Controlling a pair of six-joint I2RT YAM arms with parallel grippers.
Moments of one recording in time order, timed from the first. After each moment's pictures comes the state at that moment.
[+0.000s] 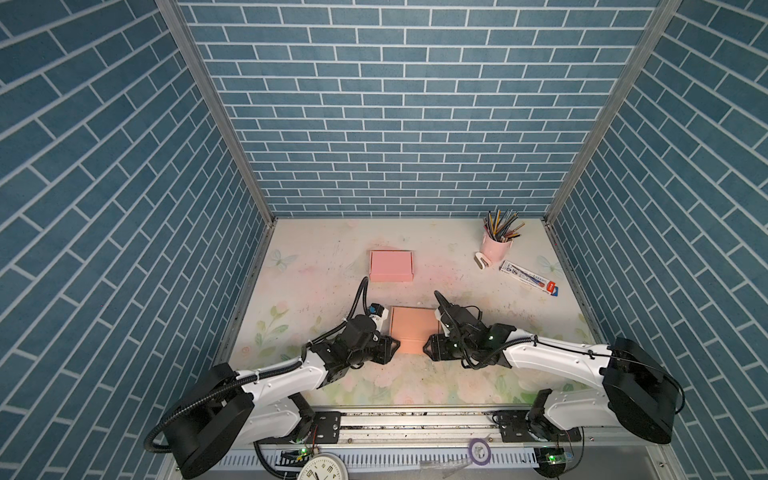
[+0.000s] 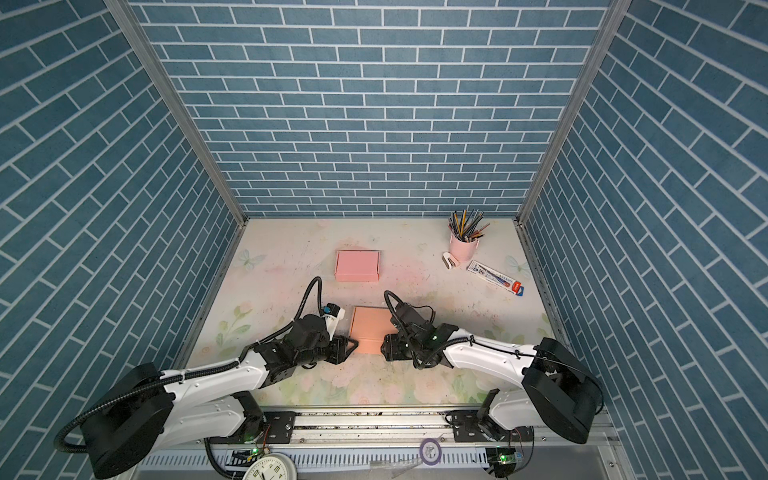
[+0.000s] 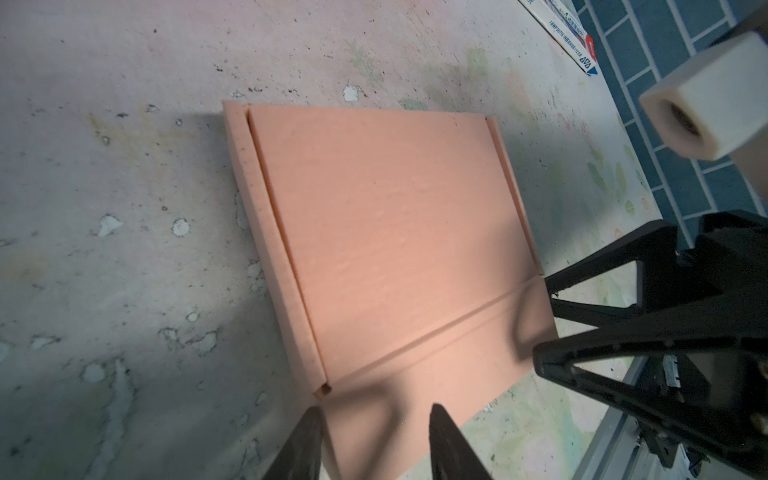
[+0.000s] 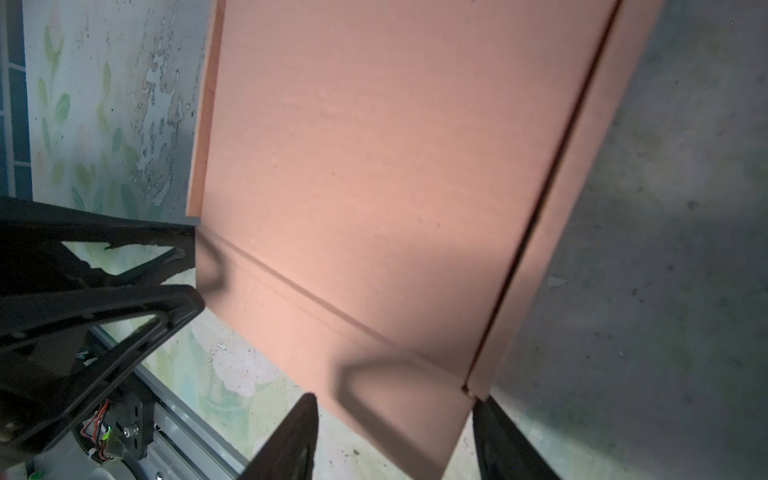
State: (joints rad) left arm -0.80 1.17 0.35 0.11 0.16 -0.60; right arm 0.98 1.33 0.64 -0.28 -0.13 0.78
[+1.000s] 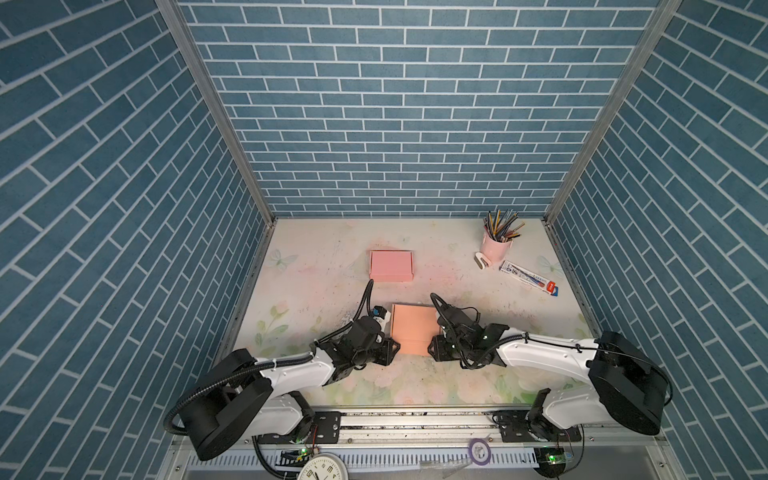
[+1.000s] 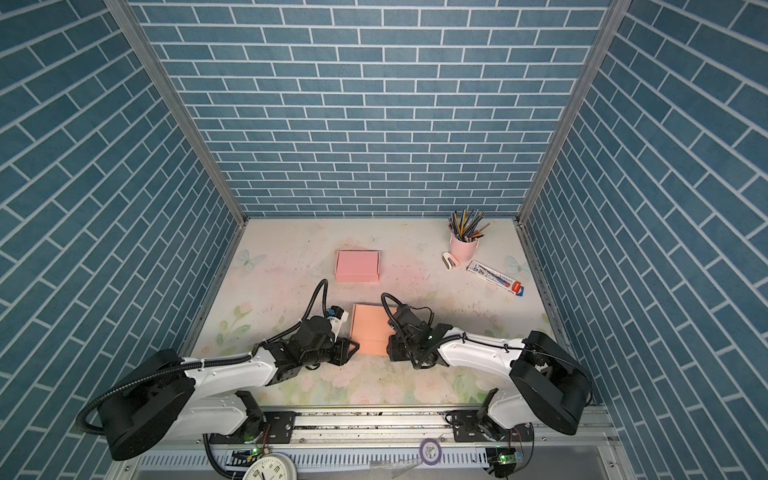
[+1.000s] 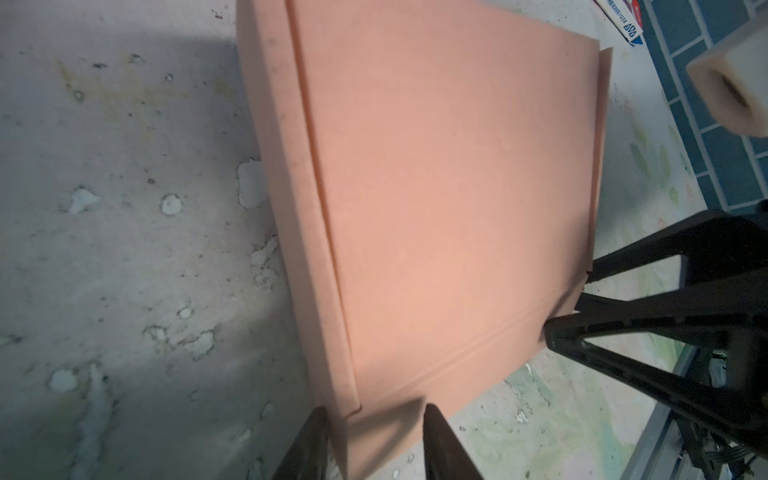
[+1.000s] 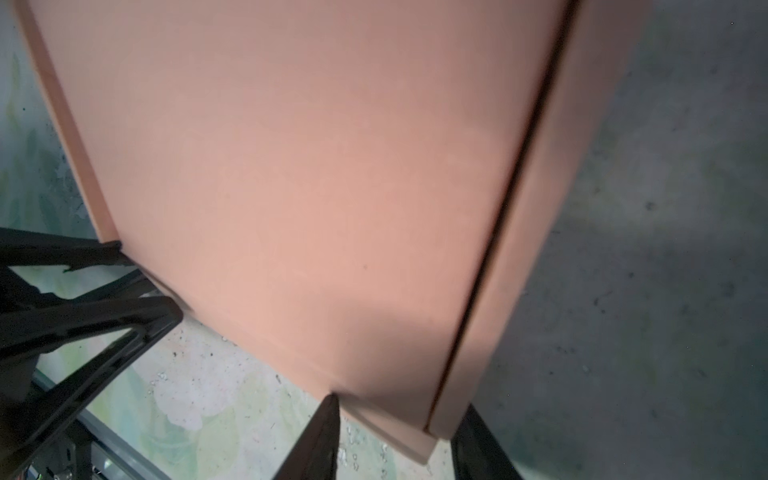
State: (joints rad) left arm -0.81 1.28 0.35 0.18 0.14 -0.60; right arm 0.98 1.40 0.64 -0.28 -0.05 0.78
